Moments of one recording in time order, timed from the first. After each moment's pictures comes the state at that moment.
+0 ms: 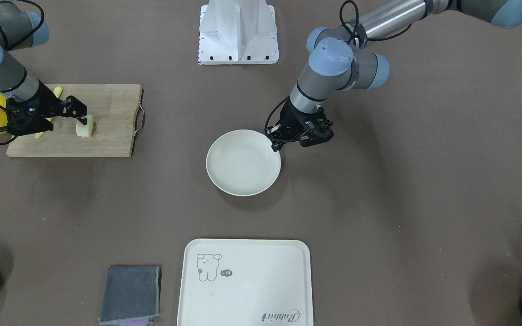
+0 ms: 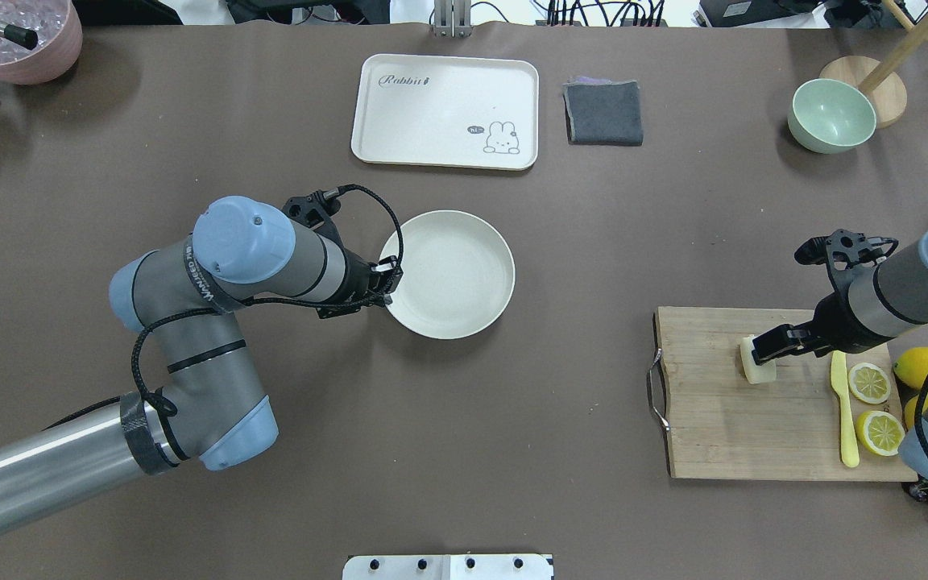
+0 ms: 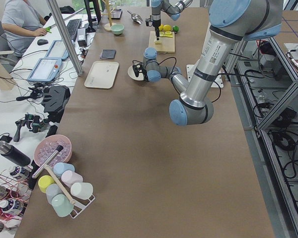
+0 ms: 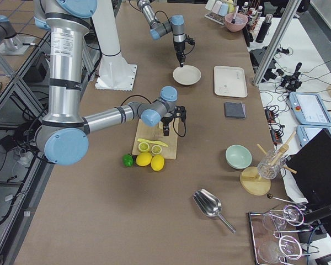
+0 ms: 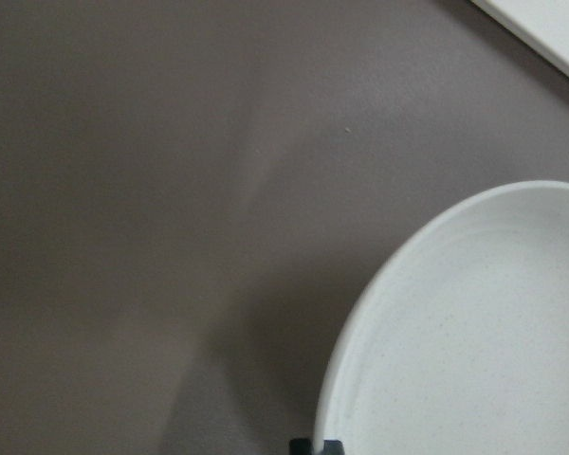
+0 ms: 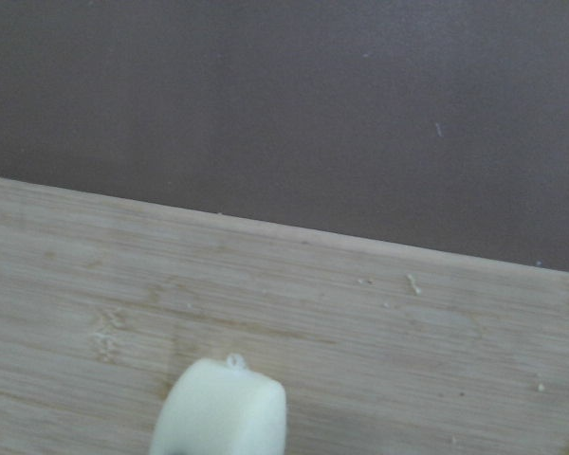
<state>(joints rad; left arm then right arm) -0.53 -2.14 -1.56 -2.09 -1.87 -1.71 0.75 -1.65 1.86 -1.12 2.16 0.87</state>
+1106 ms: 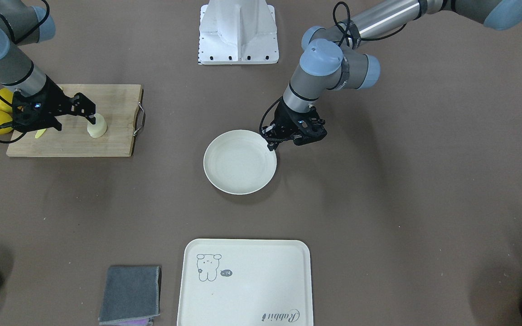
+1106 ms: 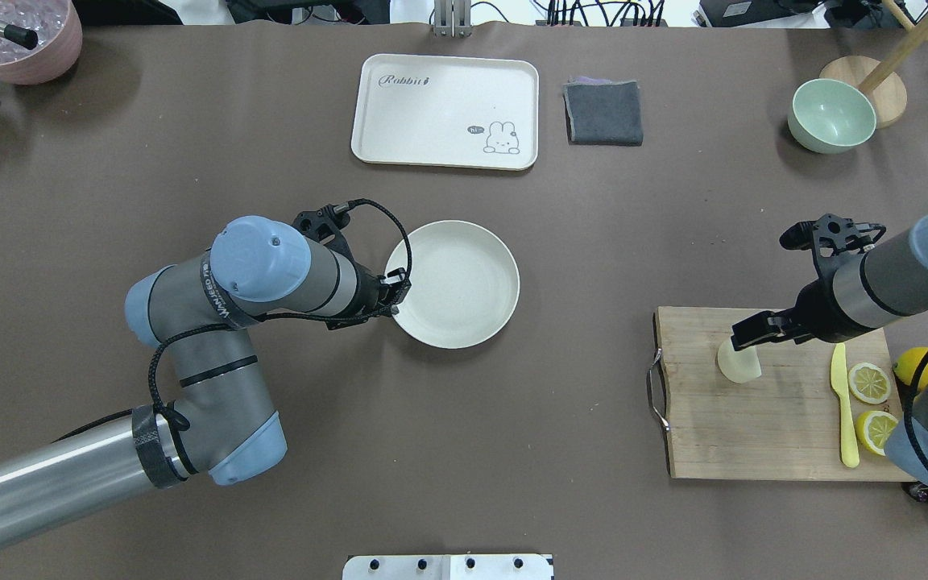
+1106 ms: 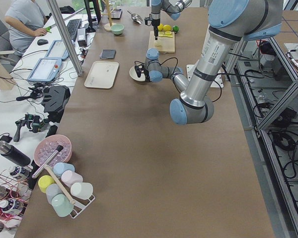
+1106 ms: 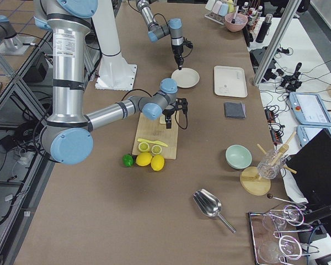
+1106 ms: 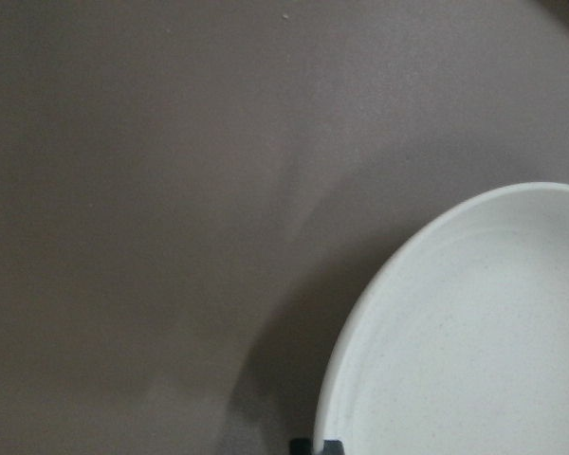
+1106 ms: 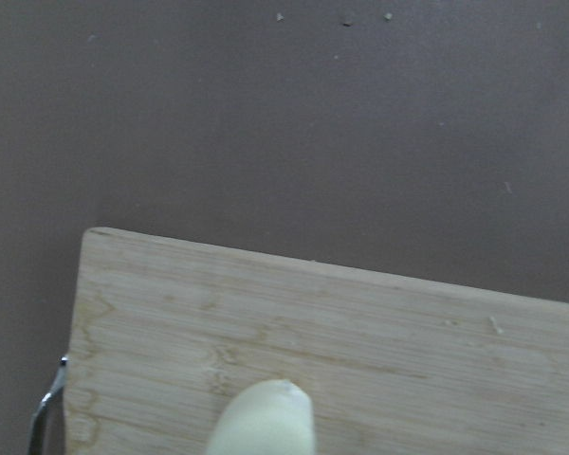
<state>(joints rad) -0.50 -2.15 -1.55 -2.09 -1.83 -1.72 0.73 -1.61 1.90 -1.13 2.12 0.93</state>
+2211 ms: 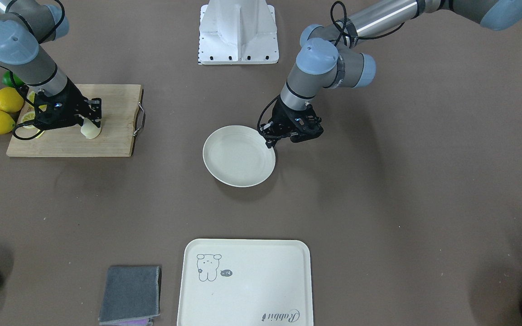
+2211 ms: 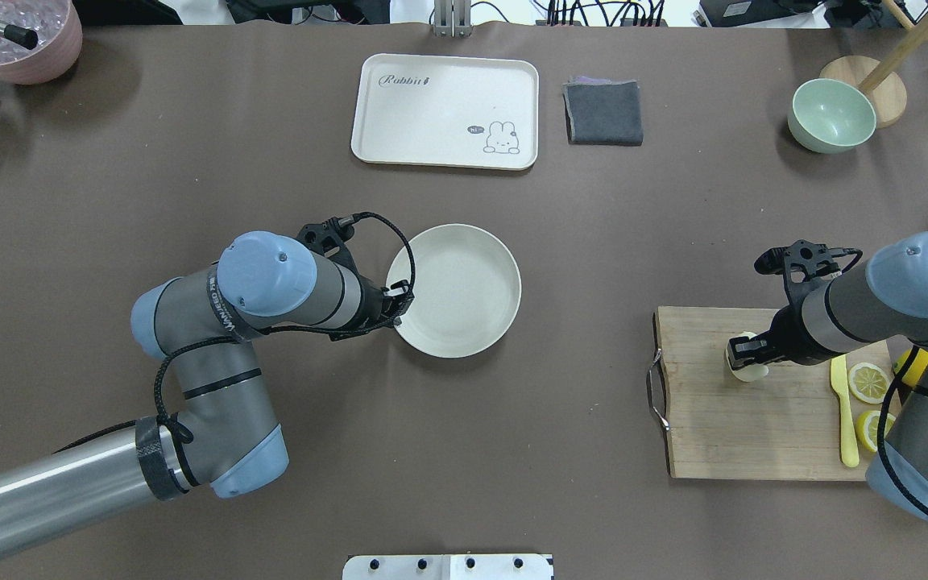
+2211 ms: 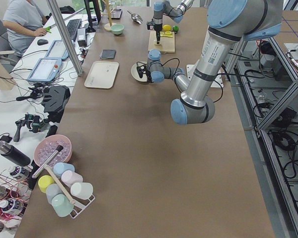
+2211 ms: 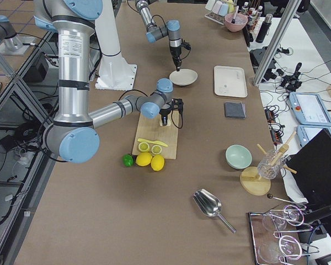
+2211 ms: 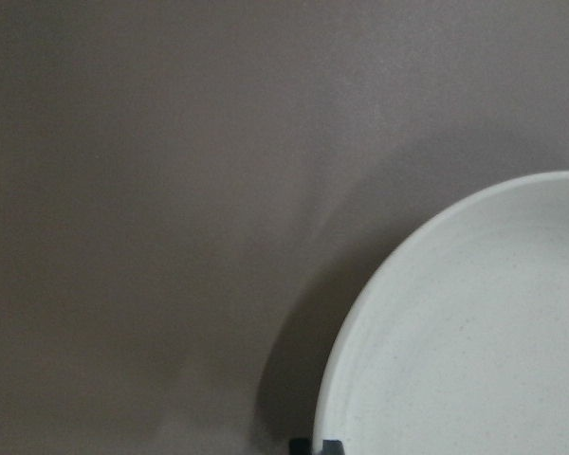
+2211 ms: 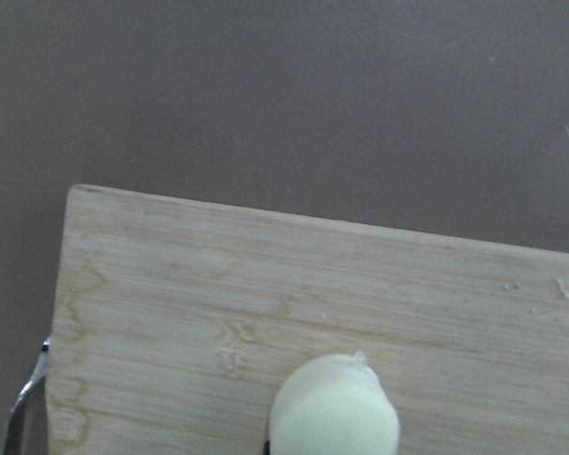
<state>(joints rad) -0.48 -2.14 -1.55 -2.09 -1.82 -1.72 0.66 -1.61 1.89 -1.13 2.06 0.97</state>
